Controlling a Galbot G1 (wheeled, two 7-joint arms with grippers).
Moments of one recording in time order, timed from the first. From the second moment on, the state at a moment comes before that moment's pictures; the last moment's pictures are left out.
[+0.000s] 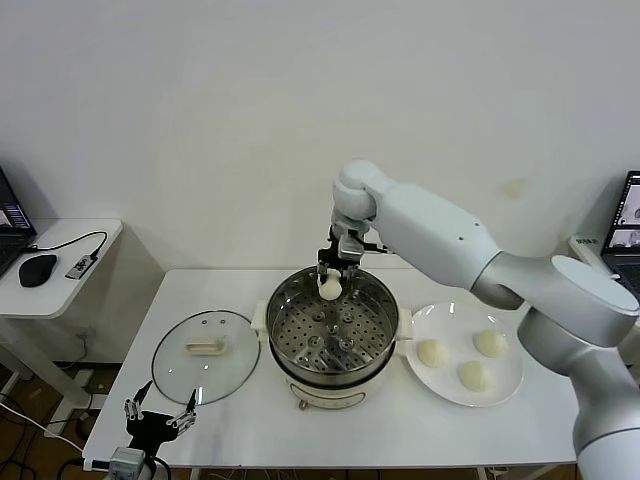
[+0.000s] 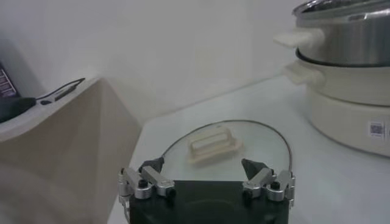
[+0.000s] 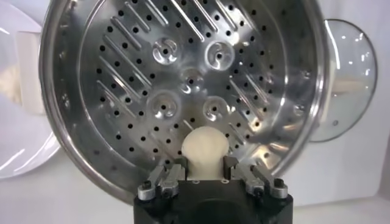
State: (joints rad) left arm 1.68 -1.33 -0.72 -2.01 0.05 0.20 0.08; right arm 0.28 1.34 -0.81 0.97 -0.43 0.82 -1.32
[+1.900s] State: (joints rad) left arm 1.68 -1.34 -0.71 -2.09 0.02 0.31 0.09; right arm 0.43 0.67 -0.88 1.46 0.04 -0.26 -1.32
